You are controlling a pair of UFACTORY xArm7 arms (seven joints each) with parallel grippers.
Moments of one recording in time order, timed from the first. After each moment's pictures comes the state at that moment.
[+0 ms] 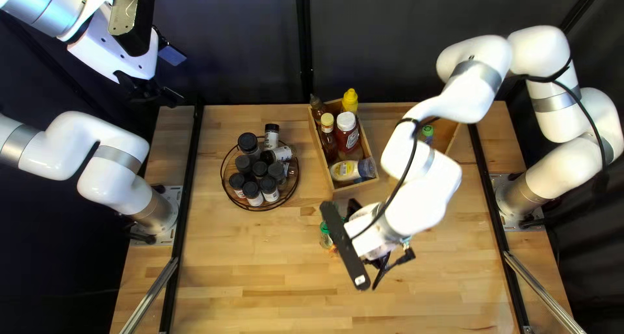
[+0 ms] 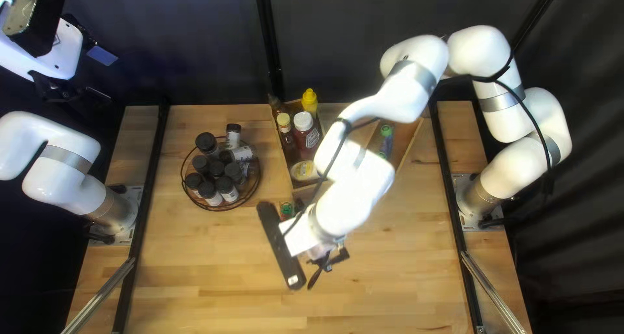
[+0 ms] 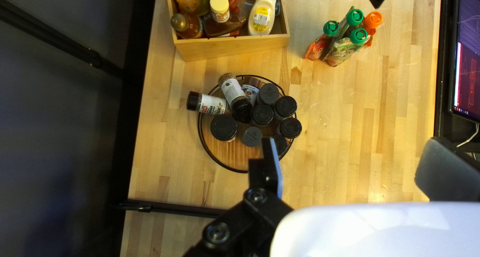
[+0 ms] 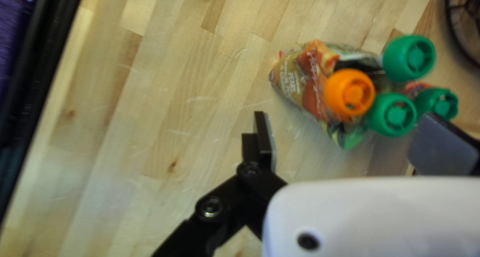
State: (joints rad) left arm -0.28 -1.00 0.17 1.12 0.26 1.57 -0.17; right arm 2.26 -0.88 -1.55 1.15 -1.28 1.26 0.63
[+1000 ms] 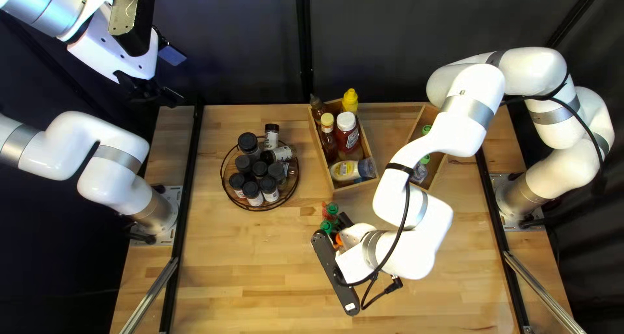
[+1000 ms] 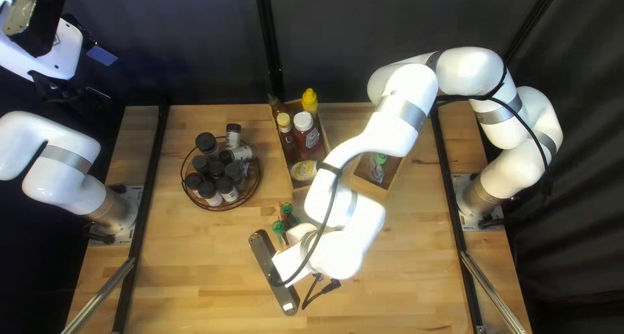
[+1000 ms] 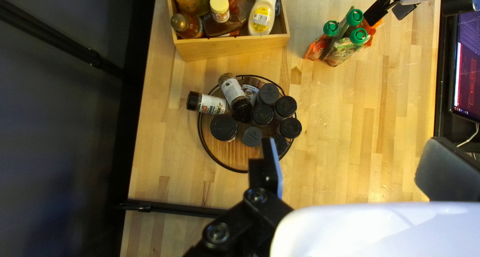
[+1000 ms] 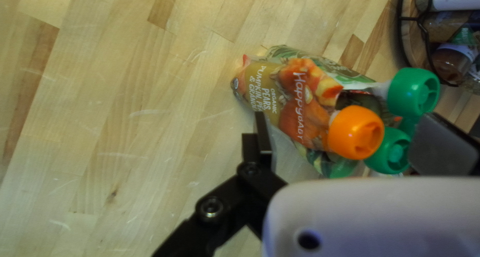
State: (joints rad) left arm -0.28 -1.00 0.17 1.12 0.26 1.57 -0.17; right arm 2.42 -0.83 -1.69 1.21 -1.35 1.35 0.65
